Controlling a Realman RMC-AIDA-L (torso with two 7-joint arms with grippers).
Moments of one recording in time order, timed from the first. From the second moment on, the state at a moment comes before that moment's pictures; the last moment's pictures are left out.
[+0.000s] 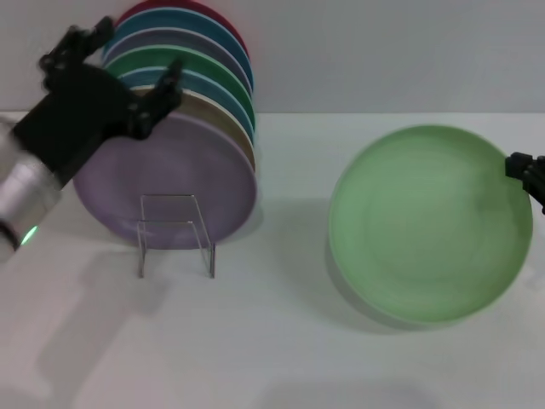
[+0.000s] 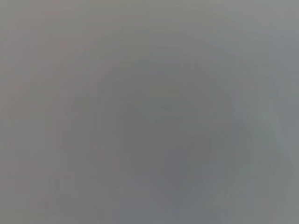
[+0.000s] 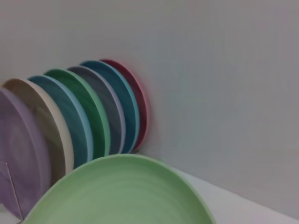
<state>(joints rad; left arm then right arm) -0.07 -1.75 -0.94 -1.57 2.36 0.38 0.57 0.10 2.08 2.13 1.39 -1.82 1.21 -1.40</state>
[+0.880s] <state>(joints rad) -0.32 -2.06 -1.60 -1.73 2.03 -1.03 0.91 0.11 2.08 2.12 1.41 -1.74 1.22 -1.59</state>
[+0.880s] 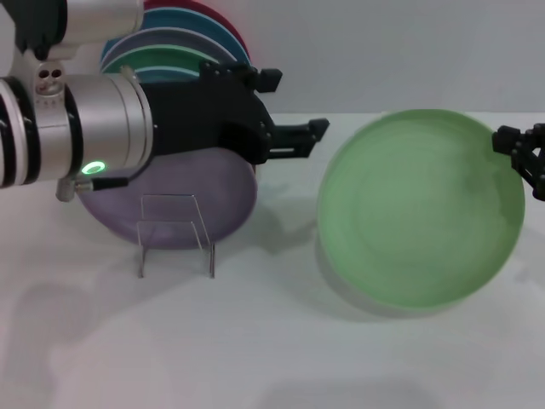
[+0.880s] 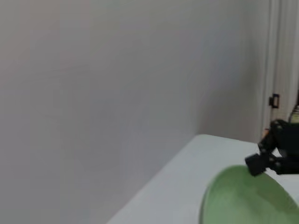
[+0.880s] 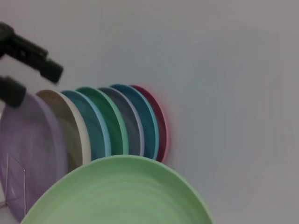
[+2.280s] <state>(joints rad) -0.39 -2.07 -1.50 -1.54 2.04 -0.90 0.92 0.13 2.08 2.05 1.44 -1.70 1.23 -1.64</state>
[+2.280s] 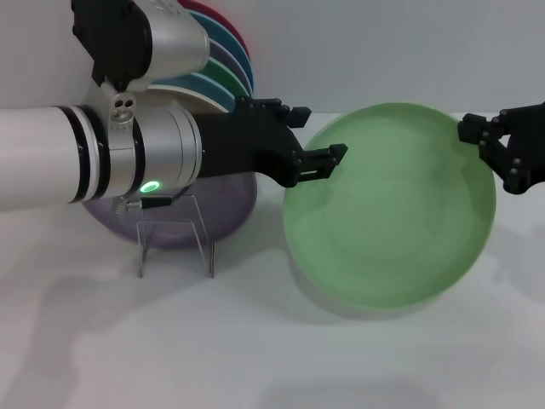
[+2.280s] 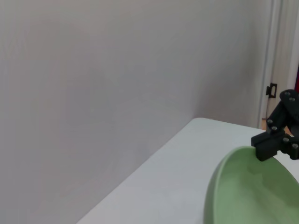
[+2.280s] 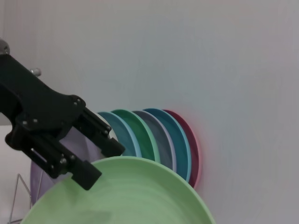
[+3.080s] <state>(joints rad) -0.42 -2.07 -1.49 -1.52 2.04 -0.90 0.92 0.13 2.08 2.05 1.44 -1.70 1.24 -1.64</state>
